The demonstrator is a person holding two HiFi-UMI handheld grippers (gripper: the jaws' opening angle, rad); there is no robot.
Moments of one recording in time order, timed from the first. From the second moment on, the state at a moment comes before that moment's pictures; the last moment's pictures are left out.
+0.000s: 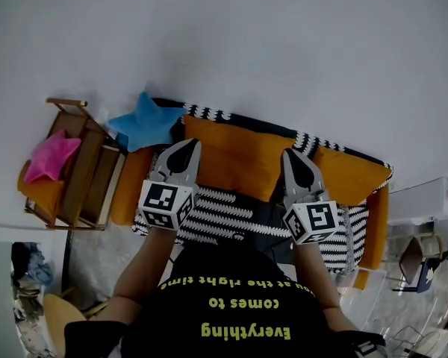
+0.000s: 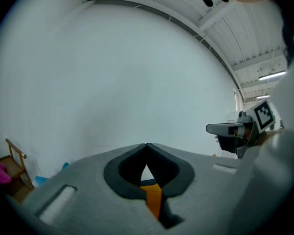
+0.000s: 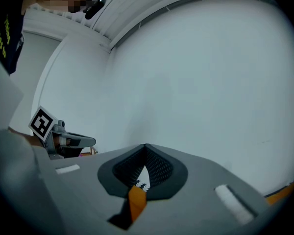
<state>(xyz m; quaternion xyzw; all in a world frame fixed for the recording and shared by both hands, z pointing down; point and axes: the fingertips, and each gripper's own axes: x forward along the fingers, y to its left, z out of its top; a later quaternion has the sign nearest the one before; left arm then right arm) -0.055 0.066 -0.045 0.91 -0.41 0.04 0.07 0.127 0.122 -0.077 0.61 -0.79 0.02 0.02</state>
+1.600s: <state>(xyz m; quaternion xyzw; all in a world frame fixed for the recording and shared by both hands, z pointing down) -0.107 0.053 0.034 0.81 -0.55 0.13 0.12 0.121 -0.002 0.053 0.50 -0.85 0.14 0.08</state>
